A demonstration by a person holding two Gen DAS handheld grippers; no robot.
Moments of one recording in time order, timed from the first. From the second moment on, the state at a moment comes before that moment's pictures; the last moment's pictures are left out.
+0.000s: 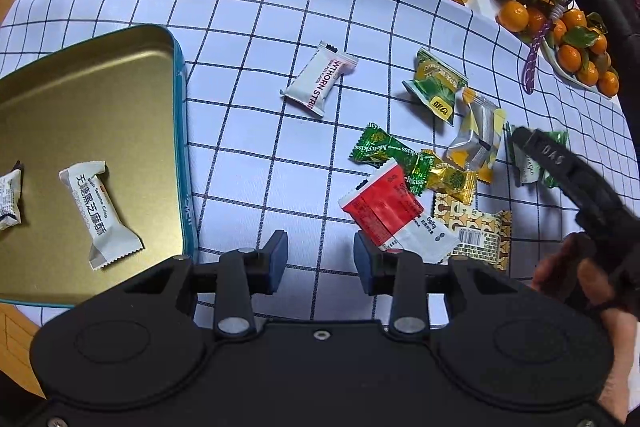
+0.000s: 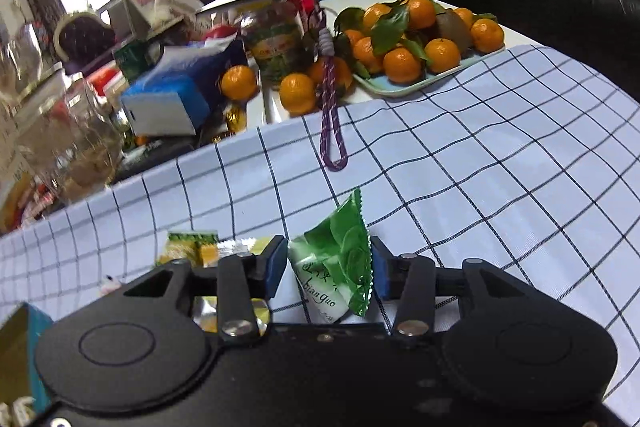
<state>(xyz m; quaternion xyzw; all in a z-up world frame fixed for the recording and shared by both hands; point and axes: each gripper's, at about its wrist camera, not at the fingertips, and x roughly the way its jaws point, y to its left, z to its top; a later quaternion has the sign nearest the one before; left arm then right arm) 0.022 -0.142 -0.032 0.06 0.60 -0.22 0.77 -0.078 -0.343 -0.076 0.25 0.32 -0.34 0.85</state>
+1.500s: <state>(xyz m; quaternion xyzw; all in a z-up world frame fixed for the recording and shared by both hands) 0.008 -0.188 -0.046 0.01 0.61 -0.20 0.77 -0.156 -0.330 -0.035 0.35 0.19 -0.37 0.84</state>
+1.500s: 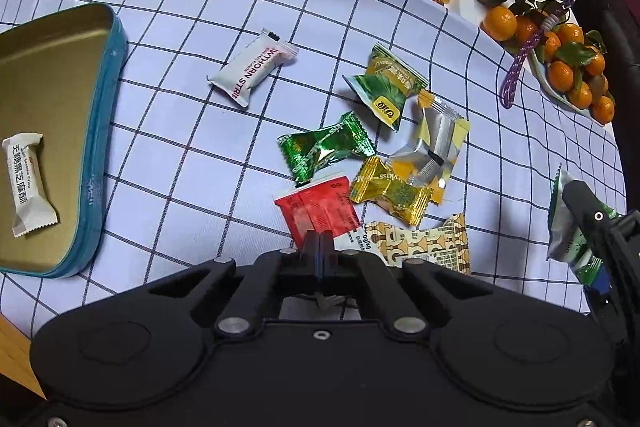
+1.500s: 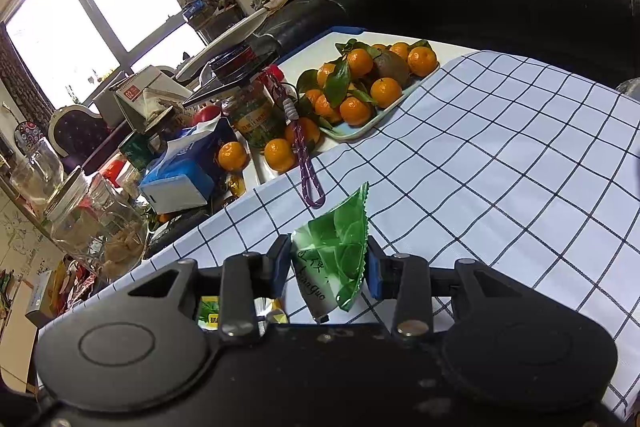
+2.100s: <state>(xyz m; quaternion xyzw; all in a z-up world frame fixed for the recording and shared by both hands) 0.009 -0.192 -0.051 -0.03 0.61 -0.17 0.77 -0.153 -0.321 -0.030 0.33 0.20 -0.37 0.85</state>
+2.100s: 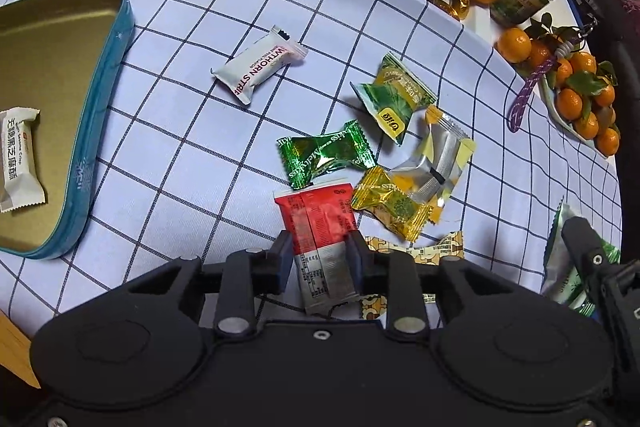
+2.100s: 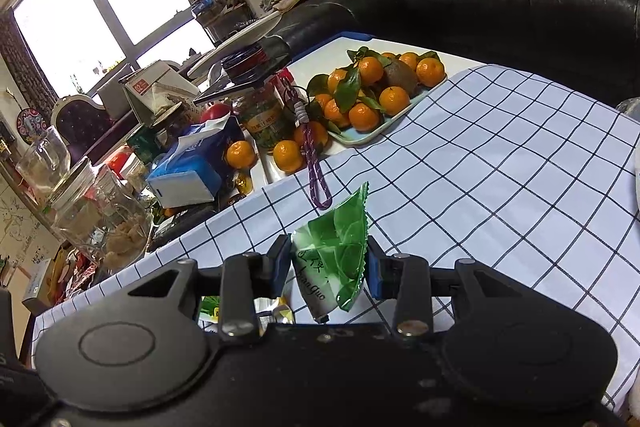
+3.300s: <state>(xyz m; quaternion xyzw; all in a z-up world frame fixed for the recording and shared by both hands) 0.006 -0.193 -0.018 0.01 0.56 -0.19 0.81 -0.174 -0.336 -0.015 0.34 0.17 -0.40 0.83</state>
